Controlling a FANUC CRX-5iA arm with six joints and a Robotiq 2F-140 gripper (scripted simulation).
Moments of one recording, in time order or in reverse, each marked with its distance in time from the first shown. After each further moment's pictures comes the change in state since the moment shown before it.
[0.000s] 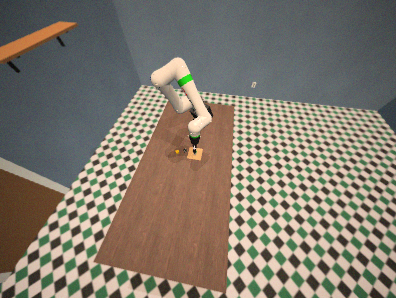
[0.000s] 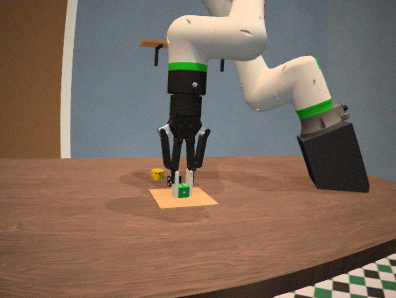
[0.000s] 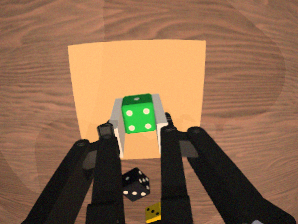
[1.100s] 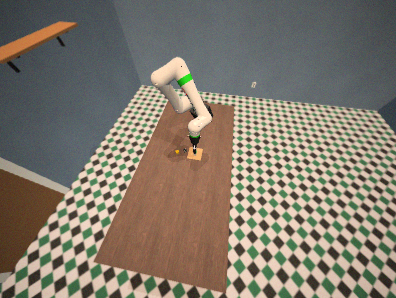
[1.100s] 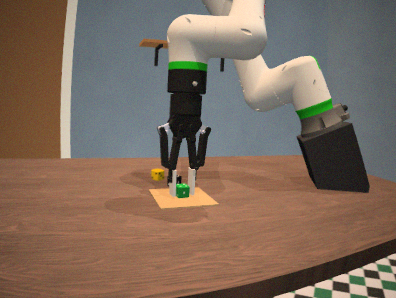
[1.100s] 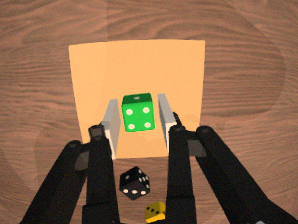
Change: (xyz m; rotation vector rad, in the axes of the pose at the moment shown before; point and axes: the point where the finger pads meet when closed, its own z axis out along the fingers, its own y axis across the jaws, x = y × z) arm 0.000 0.000 -0.002 0.000 0.000 0.000
